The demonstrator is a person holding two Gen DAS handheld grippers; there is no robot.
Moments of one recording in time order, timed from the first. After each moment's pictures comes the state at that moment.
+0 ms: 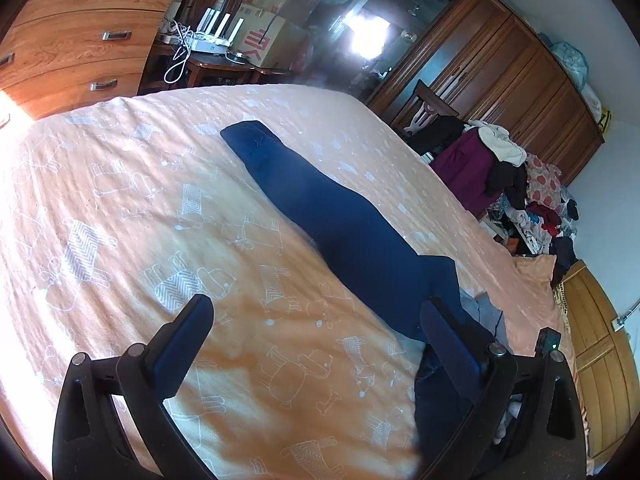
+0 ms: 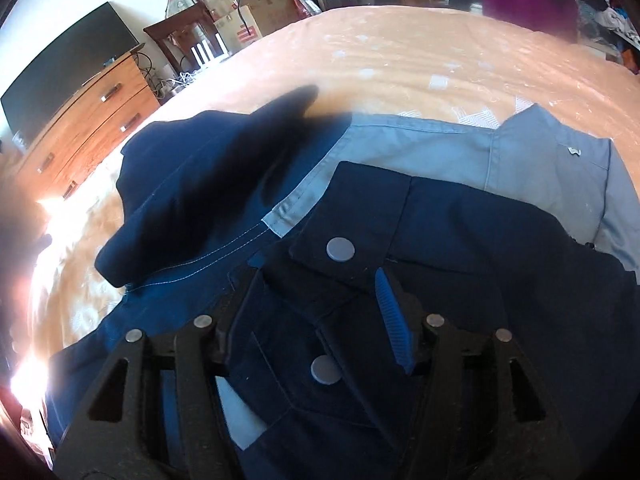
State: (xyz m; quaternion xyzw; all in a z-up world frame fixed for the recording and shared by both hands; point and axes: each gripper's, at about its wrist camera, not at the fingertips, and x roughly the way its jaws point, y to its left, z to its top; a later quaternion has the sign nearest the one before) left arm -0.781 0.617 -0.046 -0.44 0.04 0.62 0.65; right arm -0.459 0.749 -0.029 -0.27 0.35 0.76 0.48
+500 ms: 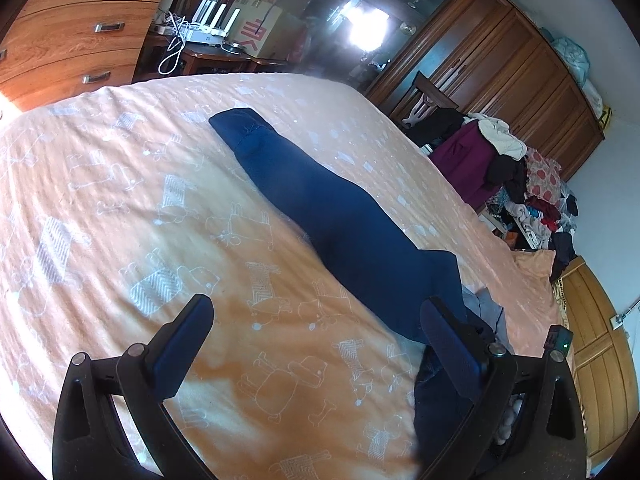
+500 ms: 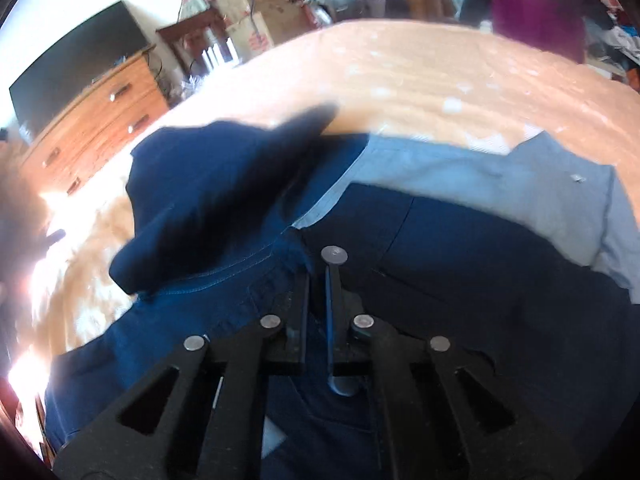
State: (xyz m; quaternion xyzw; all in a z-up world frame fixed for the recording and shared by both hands) left arm -0.770 0.640 -0.054 -0.44 0.05 0.61 0.65; right arm -0.475 0.759 -0.030 -0.27 0.33 0.77 0.48
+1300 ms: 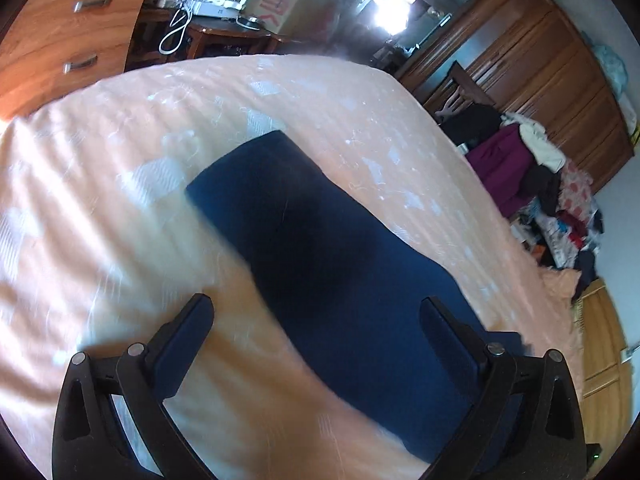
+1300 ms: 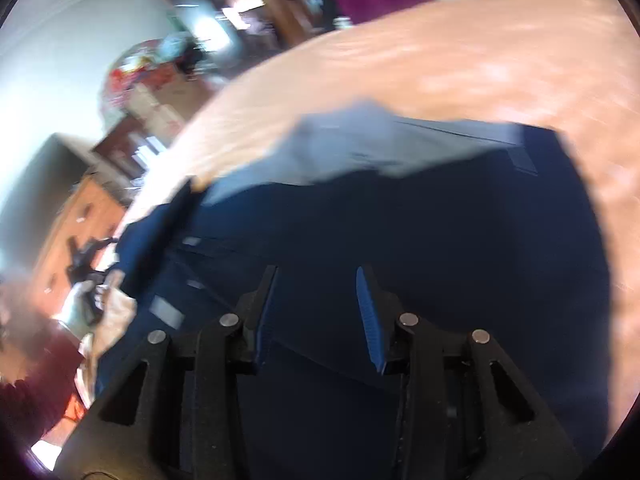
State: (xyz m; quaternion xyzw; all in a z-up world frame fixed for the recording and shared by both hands) left arm -0.836 0.825 -0.100 -0.48 0.08 0.62 0.62; right arm -0.246 0.623 -0.003 -0.11 0.45 0.67 0.59
